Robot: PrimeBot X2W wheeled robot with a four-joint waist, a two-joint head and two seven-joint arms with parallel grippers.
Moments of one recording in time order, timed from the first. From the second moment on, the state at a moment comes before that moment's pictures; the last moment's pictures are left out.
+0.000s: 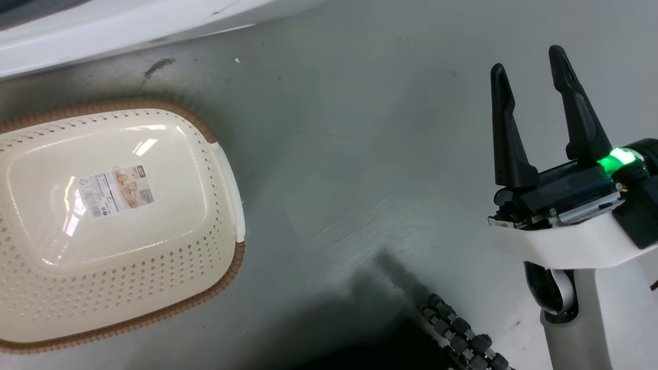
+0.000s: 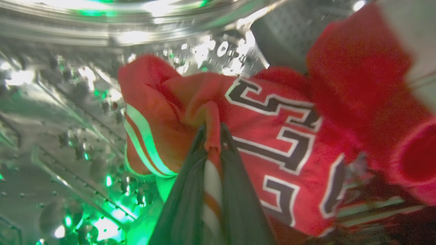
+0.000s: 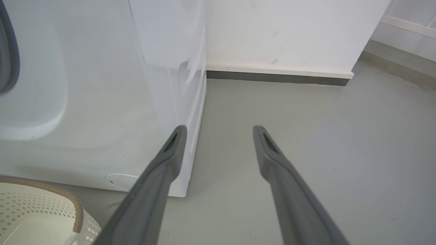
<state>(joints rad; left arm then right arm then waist) -1.79 0.85 -0.82 0.89 -0.62 -0.13 0.44 -0.37 -0.05 0.15 -0.16 0.15 0.13 -0.26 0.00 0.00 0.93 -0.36</state>
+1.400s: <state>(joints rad) -1.01 0.52 -0.64 0.69 -0.68 0.01 -0.26 -0.25 -0.05 0.08 -0.02 0.01 0.13 -0.26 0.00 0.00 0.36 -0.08</state>
